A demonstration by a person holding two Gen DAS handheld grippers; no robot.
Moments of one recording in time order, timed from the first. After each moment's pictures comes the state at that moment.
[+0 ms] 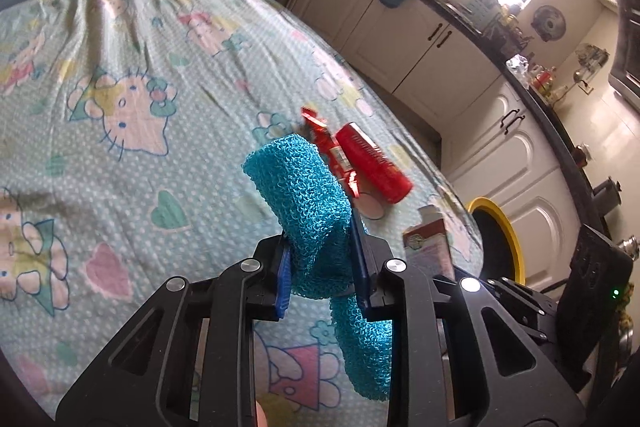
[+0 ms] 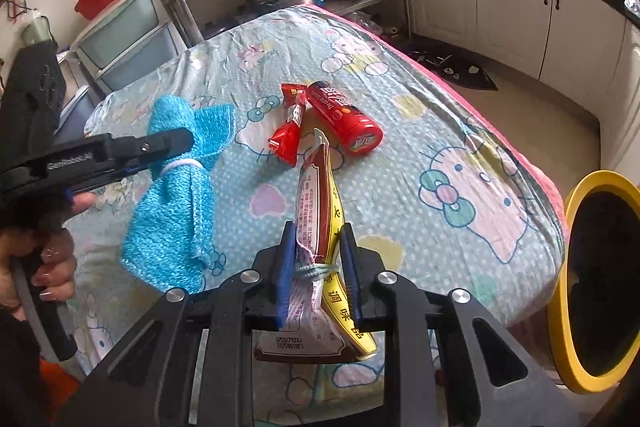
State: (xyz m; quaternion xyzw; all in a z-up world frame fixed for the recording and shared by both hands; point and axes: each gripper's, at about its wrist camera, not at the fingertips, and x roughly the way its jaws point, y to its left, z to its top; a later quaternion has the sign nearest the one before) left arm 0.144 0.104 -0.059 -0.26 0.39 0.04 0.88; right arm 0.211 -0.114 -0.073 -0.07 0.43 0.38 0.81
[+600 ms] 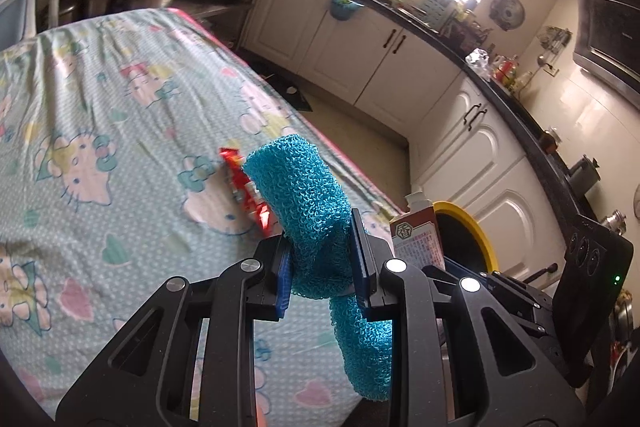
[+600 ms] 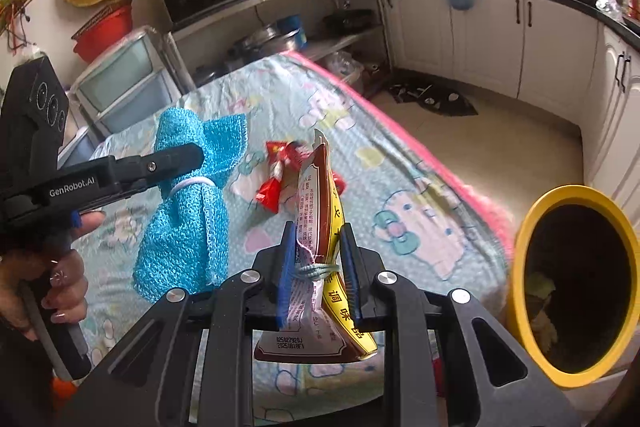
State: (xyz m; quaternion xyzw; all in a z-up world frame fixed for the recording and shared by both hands) left arm 0.161 0.054 -0.015 -0.22 0.35 -0.02 0.91; right arm 0.211 -0.157 -0.028 -0.03 0.38 0.36 0.85
